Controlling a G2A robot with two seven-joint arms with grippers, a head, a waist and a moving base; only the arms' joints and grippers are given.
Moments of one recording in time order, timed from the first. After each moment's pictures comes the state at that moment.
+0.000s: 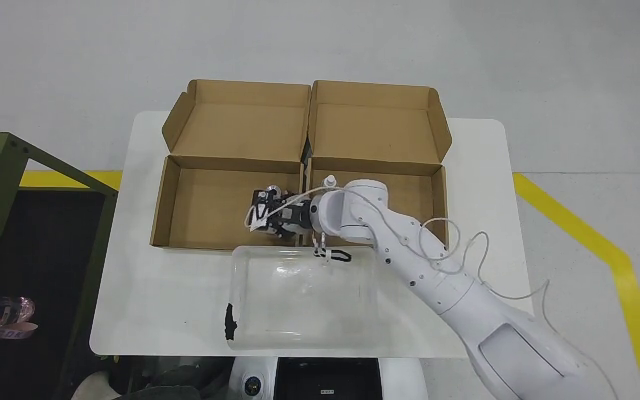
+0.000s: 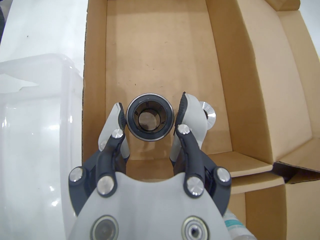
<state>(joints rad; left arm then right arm) -0.36 -0.19 -0.39 -1.44 1.98 -0.36 0.13 -0.67 -1.46 0.68 -1.30 -1.24 -0.68 0.52</state>
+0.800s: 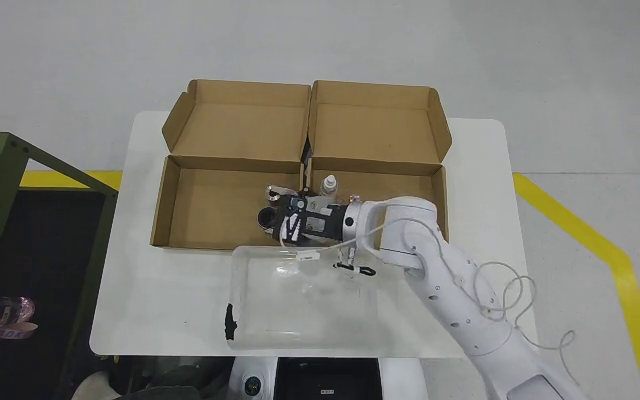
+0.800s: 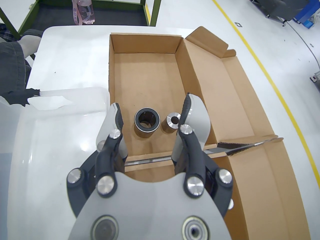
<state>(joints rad) -0.36 -0.19 -0.39 -1.44 1.98 -0.36 0.13 -0.95 -1.36 0.95 -1.74 -1.32 -0.74 0.48</state>
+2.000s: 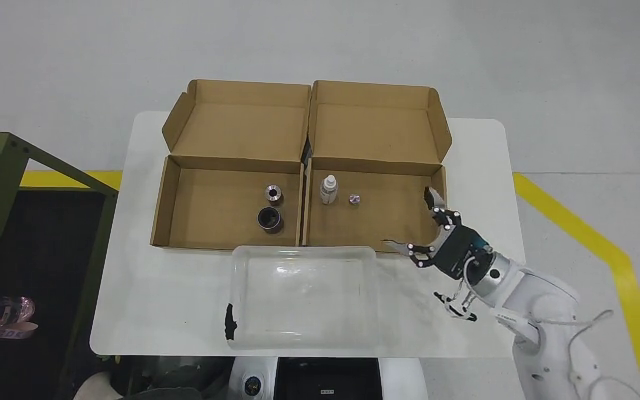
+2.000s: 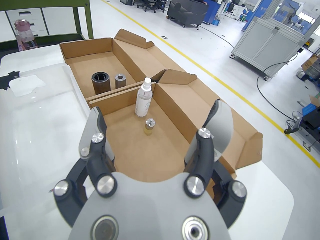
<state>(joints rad) -0.36 -0.19 -0.39 -1.44 1.98 -0.36 0.13 -1.60 -1.22 1.60 -2.05 -1.49 -0.77 -0.06</state>
